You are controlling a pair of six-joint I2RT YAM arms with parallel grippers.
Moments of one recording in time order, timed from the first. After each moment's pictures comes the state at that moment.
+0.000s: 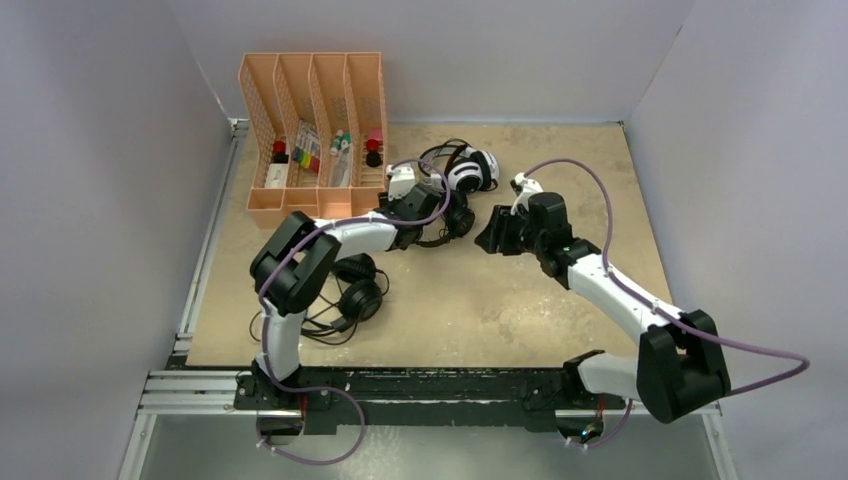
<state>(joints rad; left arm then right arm) -0.70 2.02 1.26 -0.09 -0.73 -0.62 0.36 1.26 0.71 -0.08 -0.24 0.42</state>
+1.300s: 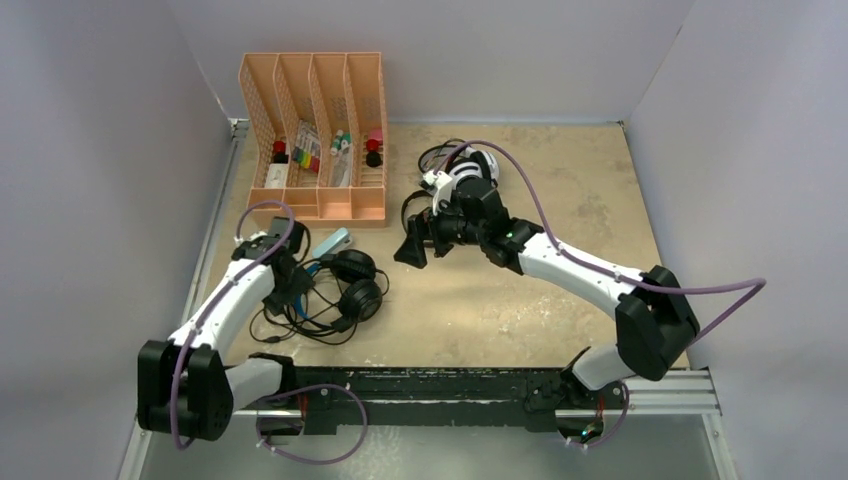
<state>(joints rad) -0.11 1.12 0.74 -0.93 -0.33 -0.89 0.72 1.49 1.04 -0.04 -0.42 0.29</state>
